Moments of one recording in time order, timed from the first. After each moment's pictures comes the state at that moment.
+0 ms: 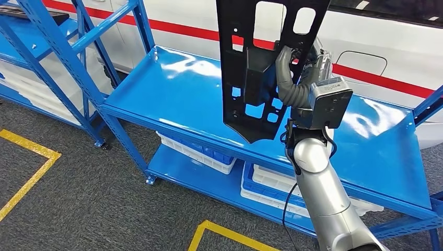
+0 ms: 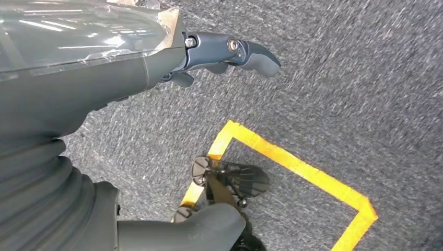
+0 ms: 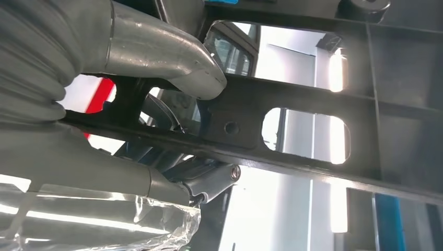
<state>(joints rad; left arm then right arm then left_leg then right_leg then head) -0.07 -0.13 0.96 -0.20 -0.68 0.11 -0.49 -0.62 -0.03 0.40 -1.60 0.12 -0.43 -0.28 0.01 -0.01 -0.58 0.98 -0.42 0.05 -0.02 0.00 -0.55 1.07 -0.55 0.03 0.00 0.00</state>
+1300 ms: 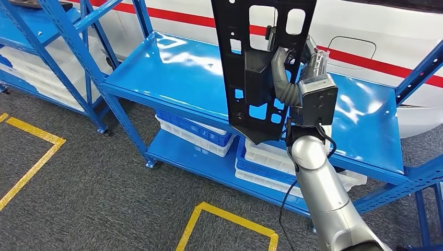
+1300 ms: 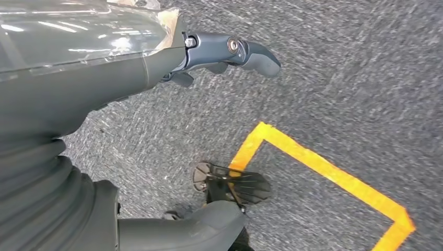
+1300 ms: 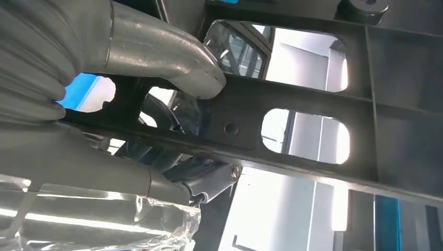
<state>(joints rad) -0.09 -0.13 0.98 -0.21 -0.67 0.12 -0.49 -0.63 -0.03 0.40 -1.55 0.20 -0.41 -0.28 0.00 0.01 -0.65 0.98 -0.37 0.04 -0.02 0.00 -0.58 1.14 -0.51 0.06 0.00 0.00</state>
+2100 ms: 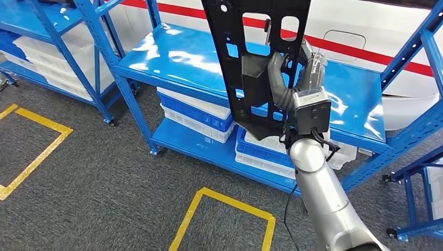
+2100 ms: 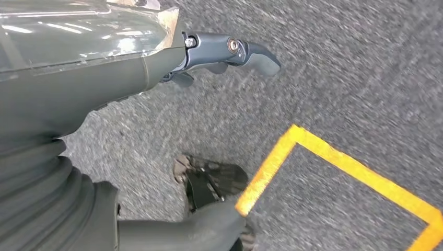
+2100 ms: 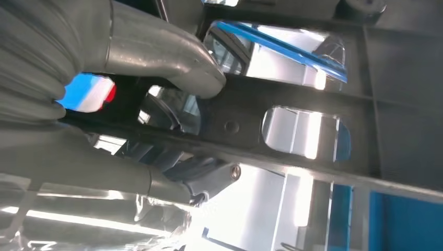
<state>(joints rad) -0.09 -0.13 0.99 -0.21 -0.68 0.12 -0.50 -0.61 -0.03 0.40 -1.56 0.23 -0.41 -0.34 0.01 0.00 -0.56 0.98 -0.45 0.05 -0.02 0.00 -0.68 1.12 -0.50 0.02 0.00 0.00</state>
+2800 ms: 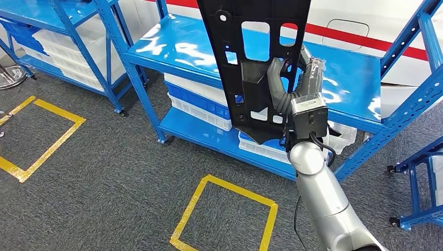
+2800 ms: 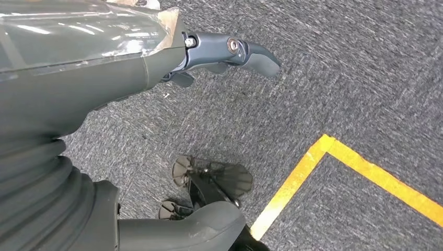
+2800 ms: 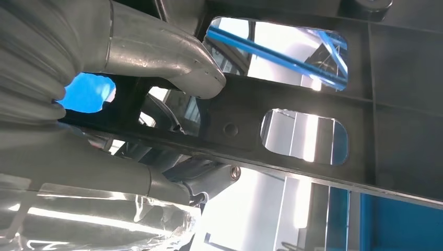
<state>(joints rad) -0.08 -0.13 0.99 -0.21 -0.69 0.12 -0.54 -0.59 -0.05 0.40 -1.56 0.24 -0.41 -0.36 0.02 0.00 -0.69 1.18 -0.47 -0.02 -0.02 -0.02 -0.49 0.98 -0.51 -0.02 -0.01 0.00</state>
